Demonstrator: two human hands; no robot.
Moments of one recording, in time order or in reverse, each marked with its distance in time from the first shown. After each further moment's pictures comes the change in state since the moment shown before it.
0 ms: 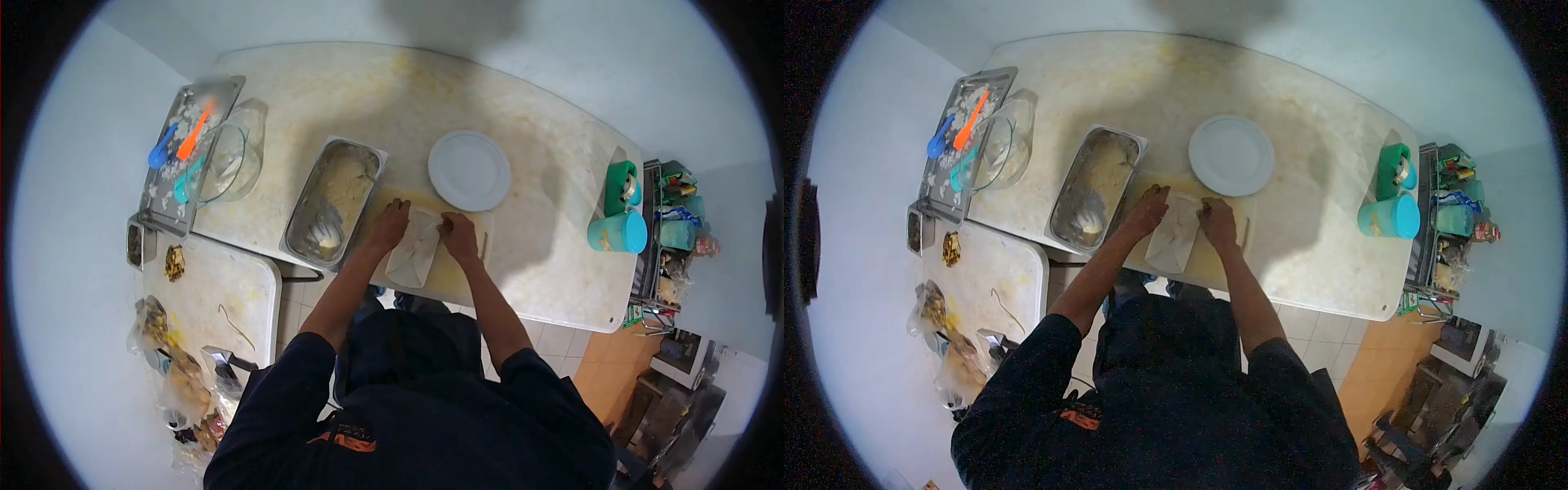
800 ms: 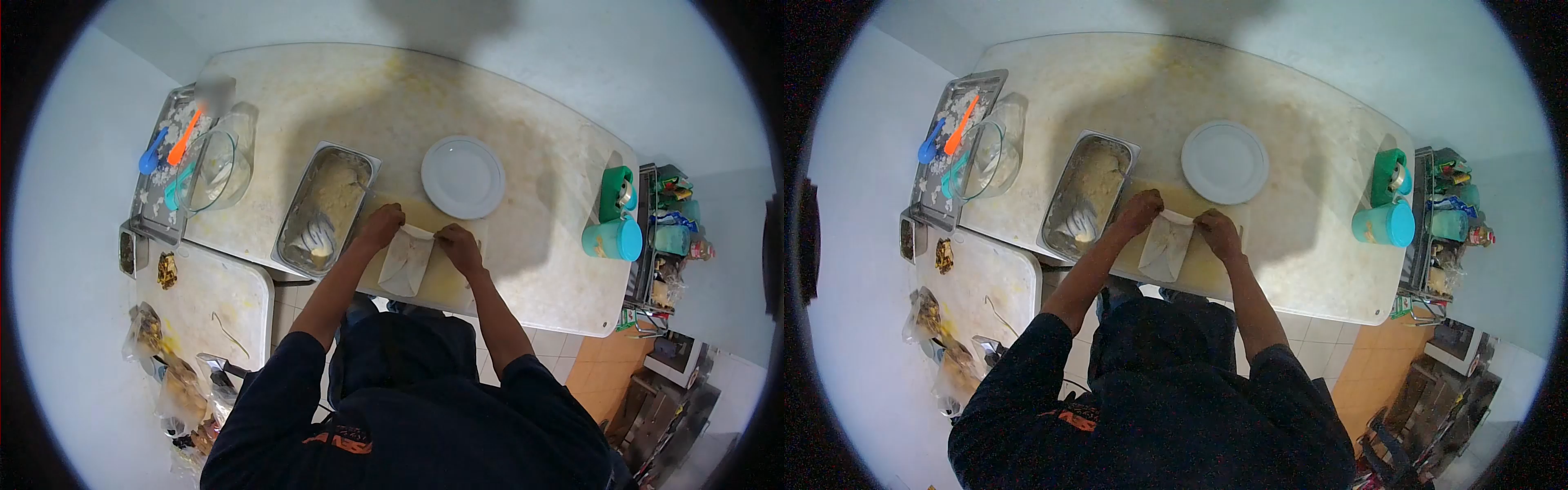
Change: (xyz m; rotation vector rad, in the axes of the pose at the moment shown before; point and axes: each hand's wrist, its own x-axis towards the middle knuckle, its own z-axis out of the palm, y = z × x) left_hand 0.026 -0.028 0.003 -0.123 -0.103 0.161; right_hand -0.002 0.005 -0.032 0.128 -0.234 -0.088
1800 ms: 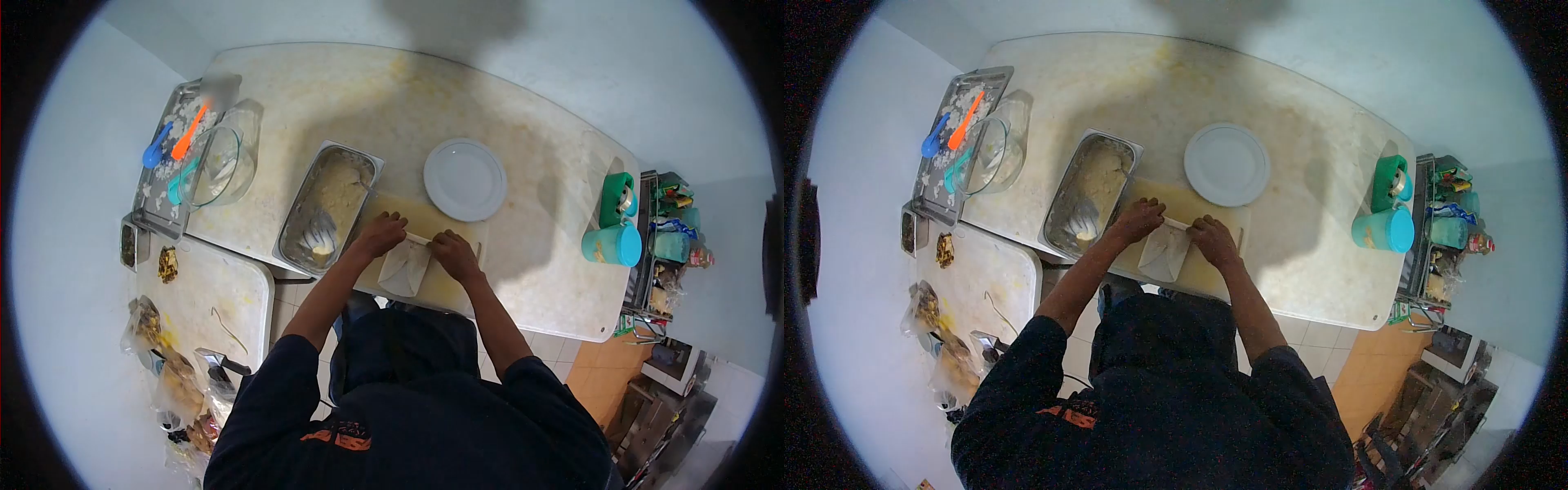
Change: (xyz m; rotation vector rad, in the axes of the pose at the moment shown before) left_hand -0.017 0.025 -0.024 0.500 -0.161 0.340; right_hand -0.004 -0.015 0.005 -0.428 -0.099 -0.352
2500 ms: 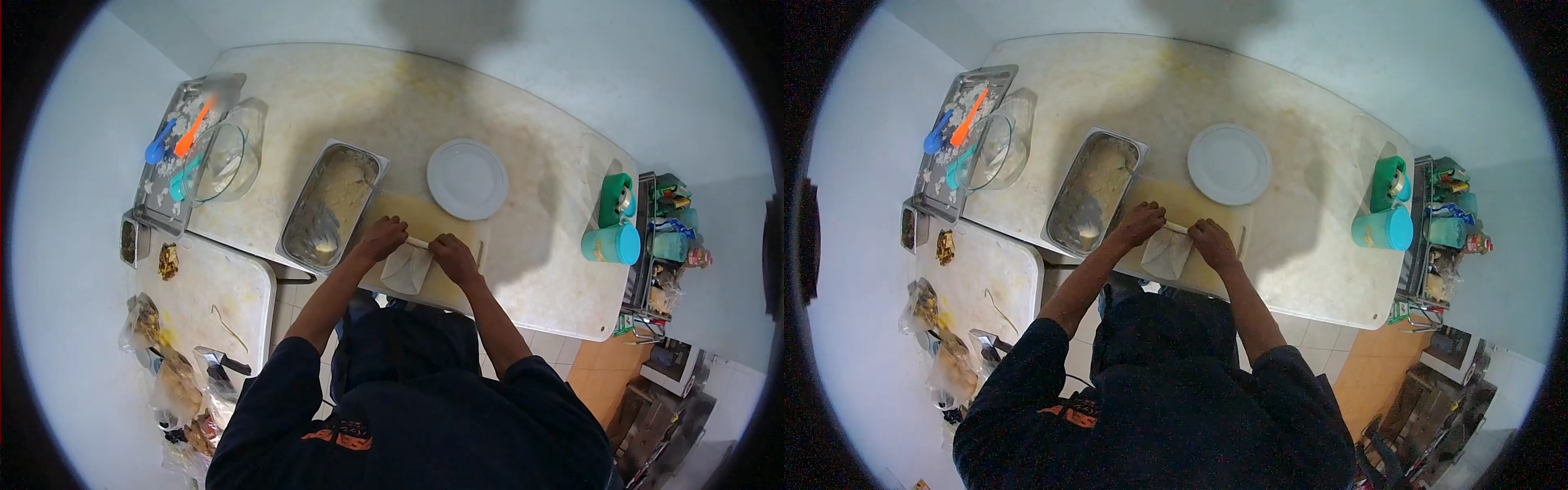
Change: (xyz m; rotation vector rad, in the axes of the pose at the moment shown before) left_hand -0.013 0.009 0.006 -0.035 0.000 -0.045; right_hand -0.008 -0.011 0.009 0.043 -0.022 0.099
